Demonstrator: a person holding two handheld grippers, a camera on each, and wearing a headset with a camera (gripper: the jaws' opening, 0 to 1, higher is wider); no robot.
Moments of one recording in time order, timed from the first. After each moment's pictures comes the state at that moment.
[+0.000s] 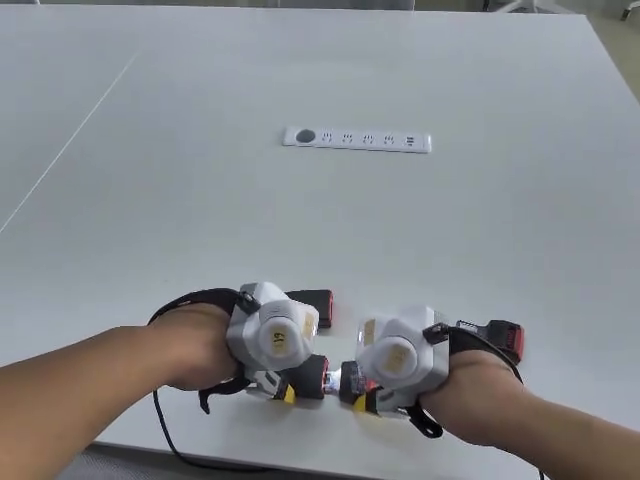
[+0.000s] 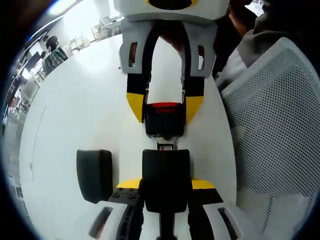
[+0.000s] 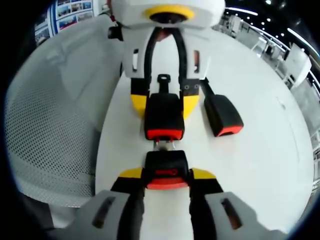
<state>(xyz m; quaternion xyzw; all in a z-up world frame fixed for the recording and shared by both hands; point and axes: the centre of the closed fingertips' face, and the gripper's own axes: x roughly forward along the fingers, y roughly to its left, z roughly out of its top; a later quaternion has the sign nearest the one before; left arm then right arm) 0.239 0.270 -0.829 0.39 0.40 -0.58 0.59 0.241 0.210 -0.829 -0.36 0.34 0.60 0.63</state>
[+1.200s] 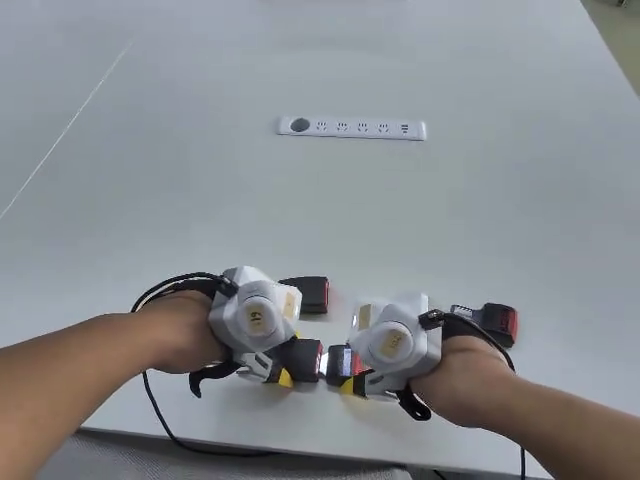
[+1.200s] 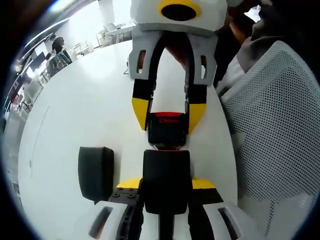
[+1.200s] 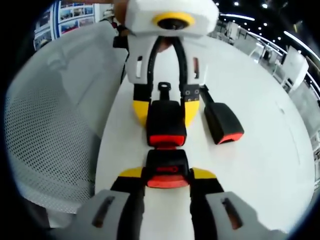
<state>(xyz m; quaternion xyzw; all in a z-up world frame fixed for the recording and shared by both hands) 0.242 0.272 -0.829 0.36 0.38 -0.59 0.62 0.238 0.220 -0.827 -0.34 0.31 0.61 0.64</state>
